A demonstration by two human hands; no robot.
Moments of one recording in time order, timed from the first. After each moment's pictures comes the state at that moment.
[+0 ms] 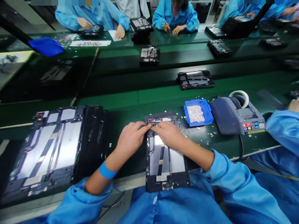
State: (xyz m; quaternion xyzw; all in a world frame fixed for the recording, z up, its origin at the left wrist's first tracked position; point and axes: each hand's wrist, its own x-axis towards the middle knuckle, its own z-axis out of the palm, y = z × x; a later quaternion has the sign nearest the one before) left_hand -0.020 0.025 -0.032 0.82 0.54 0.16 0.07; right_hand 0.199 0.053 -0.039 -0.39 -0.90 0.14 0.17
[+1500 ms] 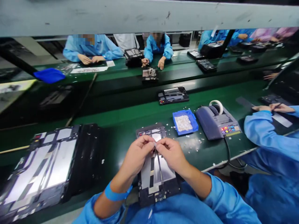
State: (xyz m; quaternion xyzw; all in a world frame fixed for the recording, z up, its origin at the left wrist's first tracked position) left_hand 0.068 0.009 0.009 0.45 0.49 0.43 0.60; right_hand 0.219 -0.003 -0.019 -0.46 -0.47 0.57 0.49
